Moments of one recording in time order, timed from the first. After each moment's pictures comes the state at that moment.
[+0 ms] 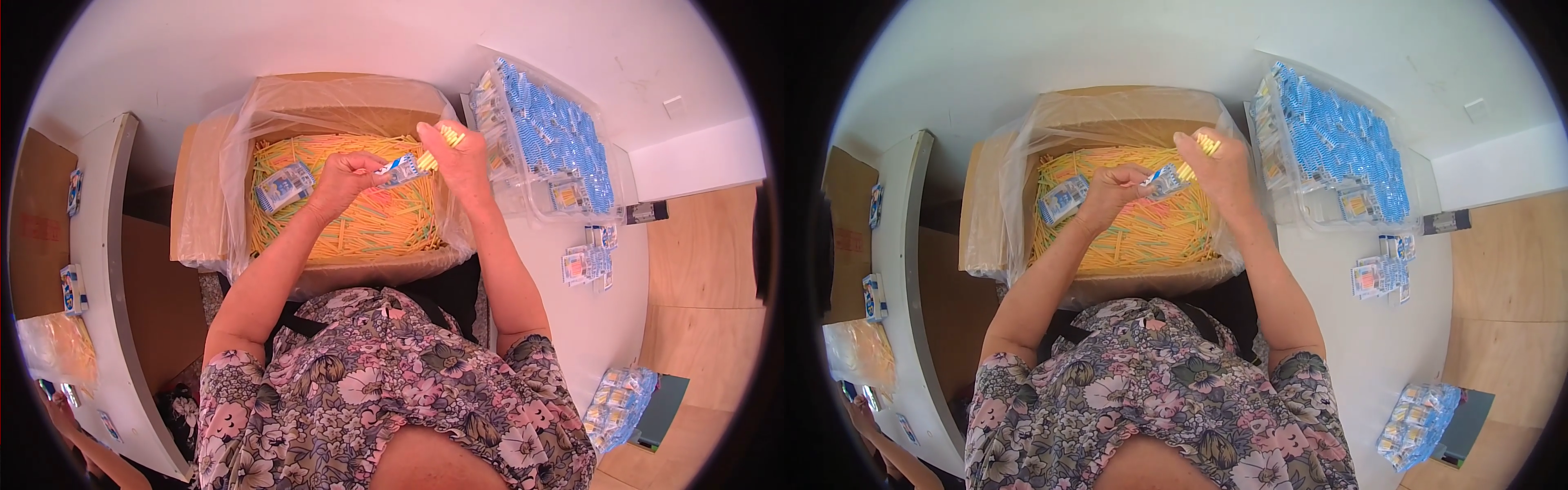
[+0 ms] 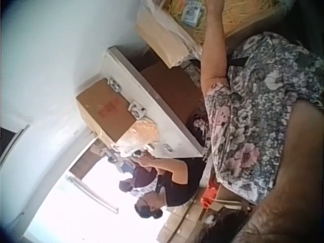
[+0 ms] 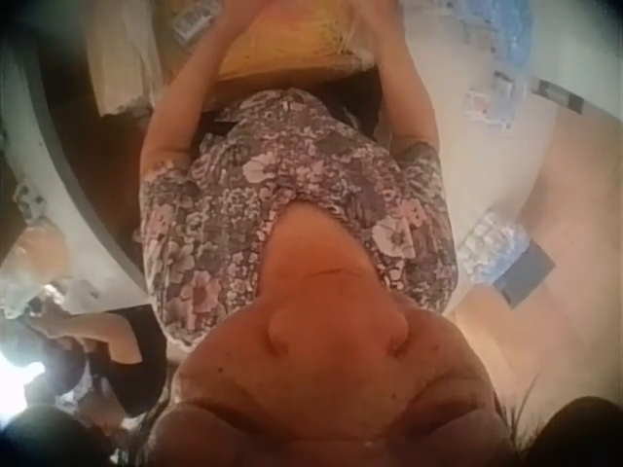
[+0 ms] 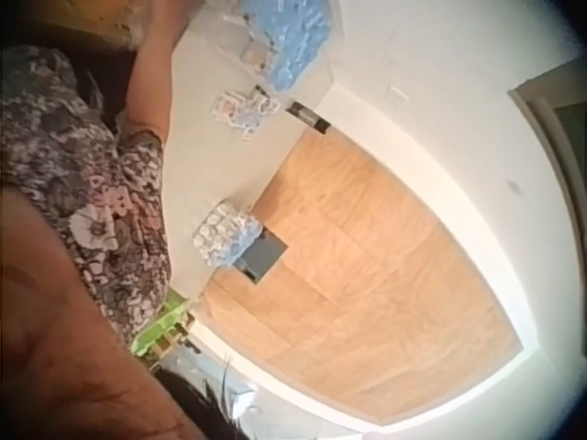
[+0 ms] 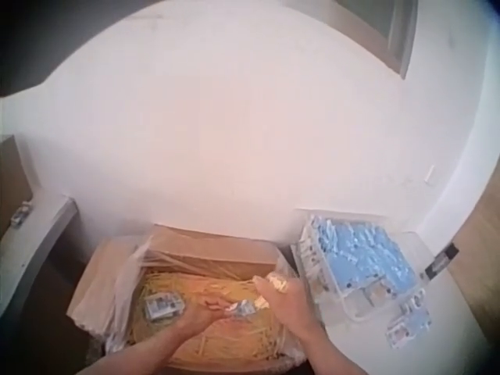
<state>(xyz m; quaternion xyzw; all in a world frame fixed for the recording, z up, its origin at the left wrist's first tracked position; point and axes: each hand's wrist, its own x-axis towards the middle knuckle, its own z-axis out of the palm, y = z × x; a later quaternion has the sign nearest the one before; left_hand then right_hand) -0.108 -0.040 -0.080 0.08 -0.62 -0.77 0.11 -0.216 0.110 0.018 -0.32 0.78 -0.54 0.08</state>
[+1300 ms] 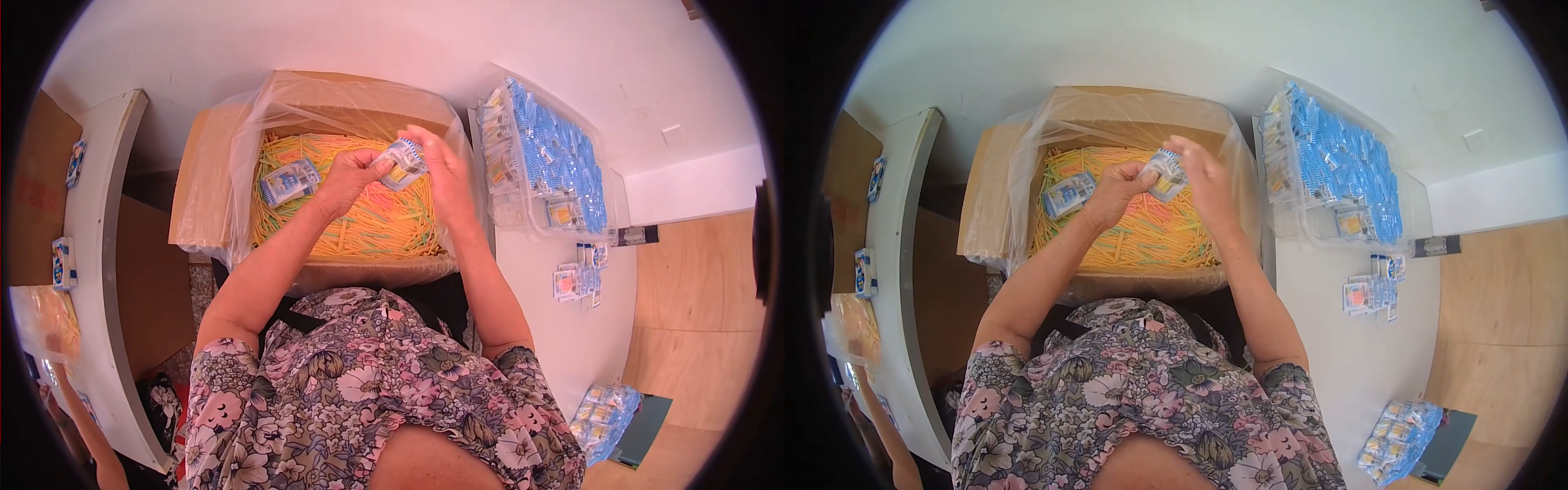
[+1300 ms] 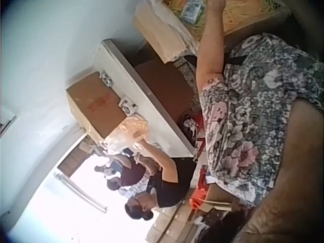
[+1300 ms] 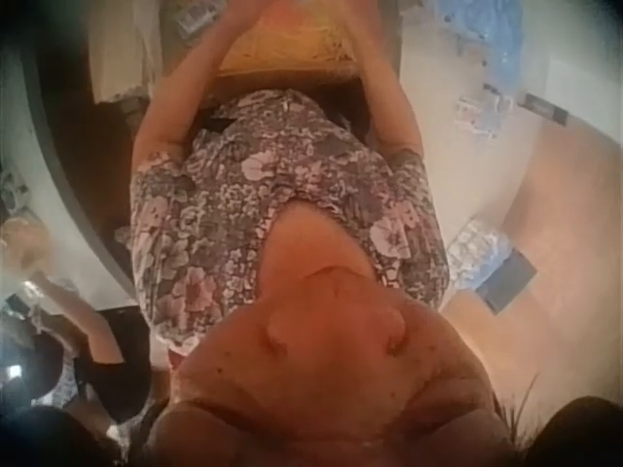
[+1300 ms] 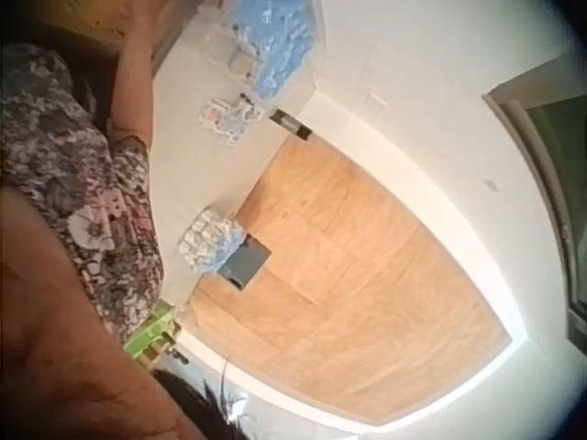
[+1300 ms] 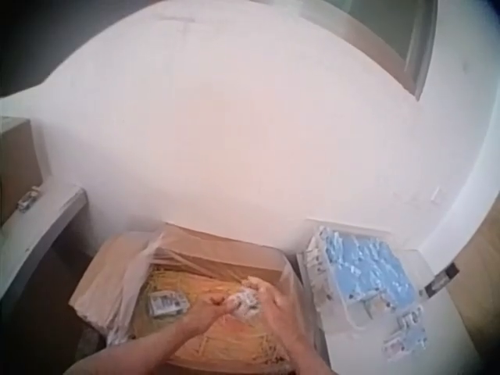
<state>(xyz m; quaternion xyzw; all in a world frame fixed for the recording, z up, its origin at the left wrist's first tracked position) -0.113 -0.041 -0.086 0.10 -0.53 -0.84 0.11 -0.201 0.095 -0.018 -0.32 0.63 -0.68 0.21</state>
